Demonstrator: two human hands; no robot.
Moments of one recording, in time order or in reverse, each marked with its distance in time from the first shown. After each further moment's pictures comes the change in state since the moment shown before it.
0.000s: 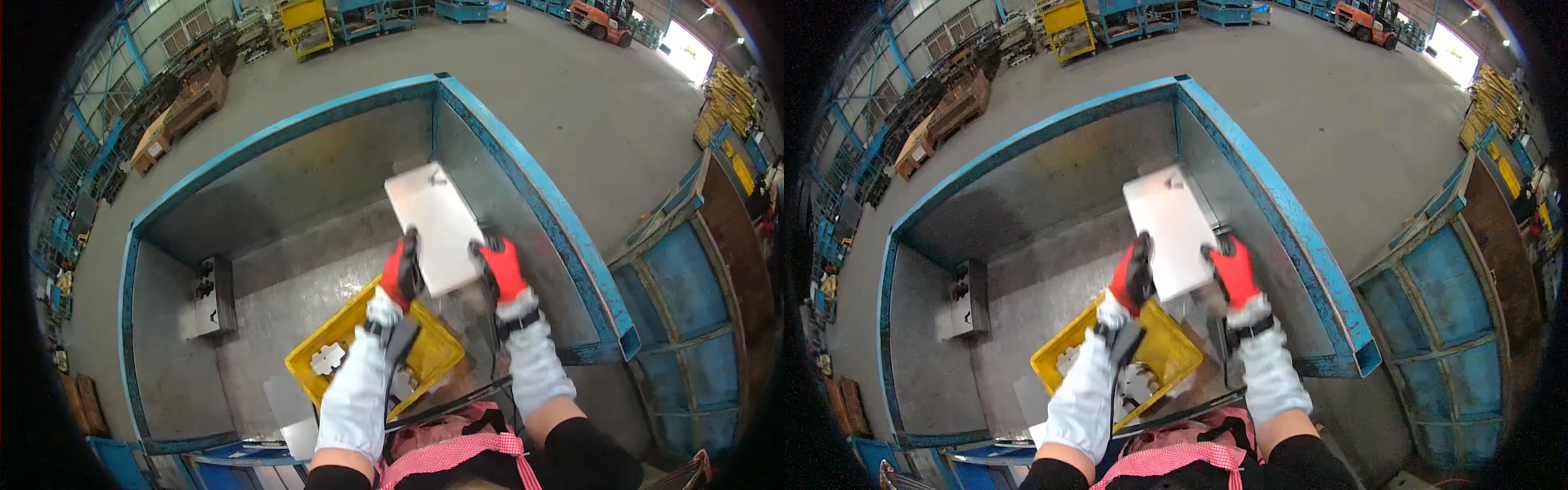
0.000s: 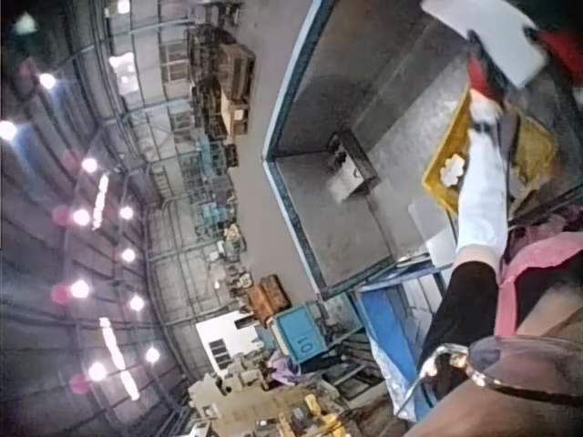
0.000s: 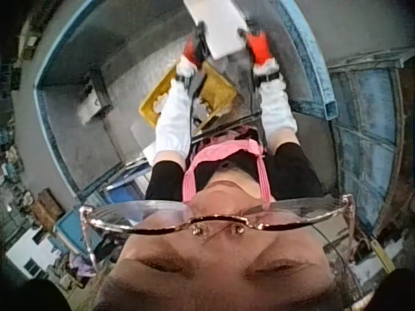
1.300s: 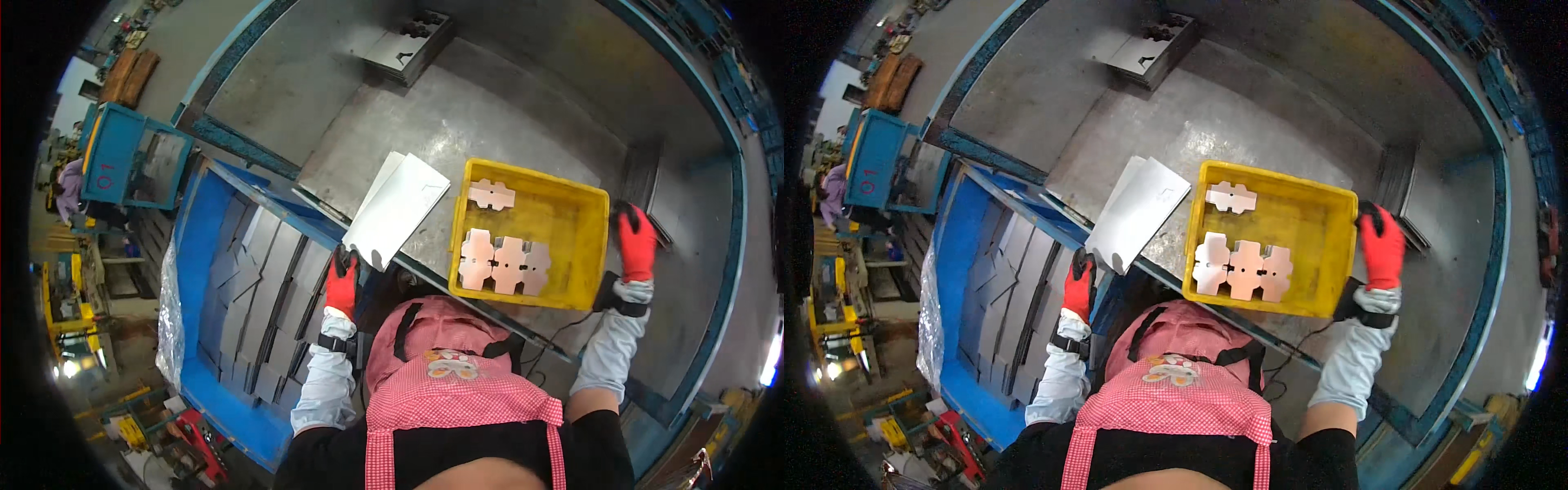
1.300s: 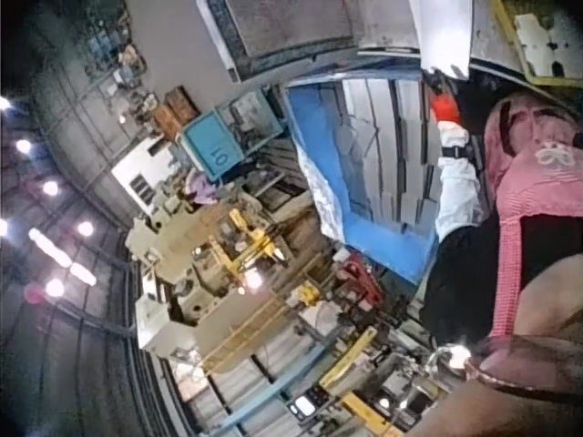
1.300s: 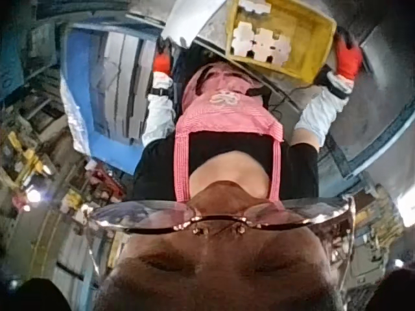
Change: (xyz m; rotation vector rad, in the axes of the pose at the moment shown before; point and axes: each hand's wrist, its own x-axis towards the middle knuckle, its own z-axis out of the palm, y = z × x) left_hand -0.537 -0.017 -0.145 0.475 1.547 0.182; right_hand -0.042 0.011 0.140 -0.798 -0.515 -0.490
